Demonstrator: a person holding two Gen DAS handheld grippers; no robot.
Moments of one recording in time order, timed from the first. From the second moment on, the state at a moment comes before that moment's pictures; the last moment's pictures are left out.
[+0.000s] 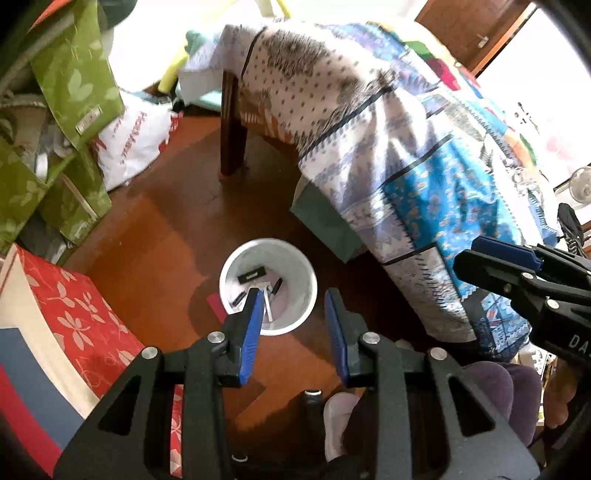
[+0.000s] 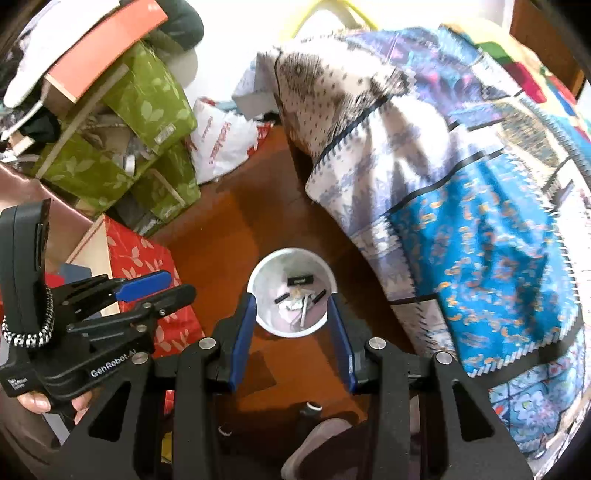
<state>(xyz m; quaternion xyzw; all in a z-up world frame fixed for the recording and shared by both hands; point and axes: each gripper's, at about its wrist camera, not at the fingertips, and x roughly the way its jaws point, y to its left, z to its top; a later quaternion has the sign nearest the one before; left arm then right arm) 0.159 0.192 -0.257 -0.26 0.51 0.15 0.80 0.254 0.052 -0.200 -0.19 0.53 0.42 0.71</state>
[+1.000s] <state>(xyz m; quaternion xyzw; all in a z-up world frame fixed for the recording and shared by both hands) 0.154 0.025 -0.040 -0.11 0.30 0.10 0.94 0.222 -0.173 -0.009 -0.06 0.25 0.29 0.92</state>
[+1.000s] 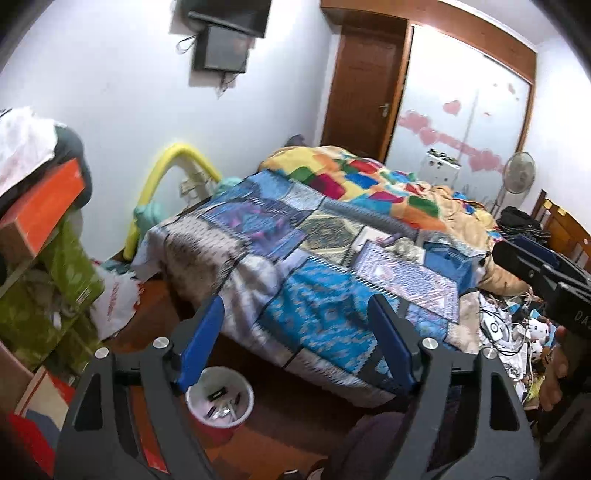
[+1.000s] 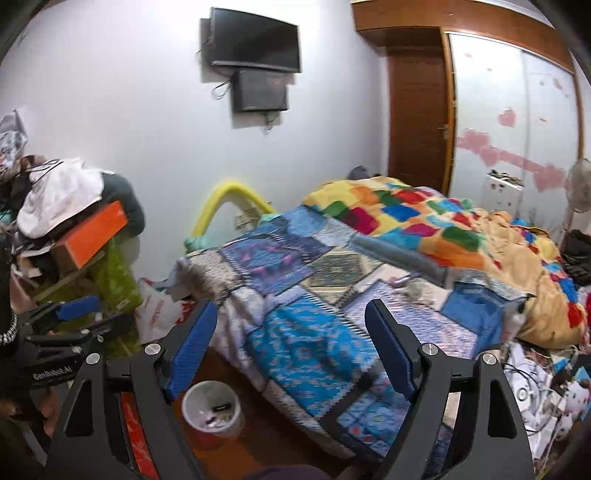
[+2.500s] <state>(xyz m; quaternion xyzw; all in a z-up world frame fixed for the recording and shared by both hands) 0.492 -0.068 -0.194 -0.09 0.43 -0.02 0.90 0.518 -0.279 -0.164 0.02 0.45 0.17 0.88</state>
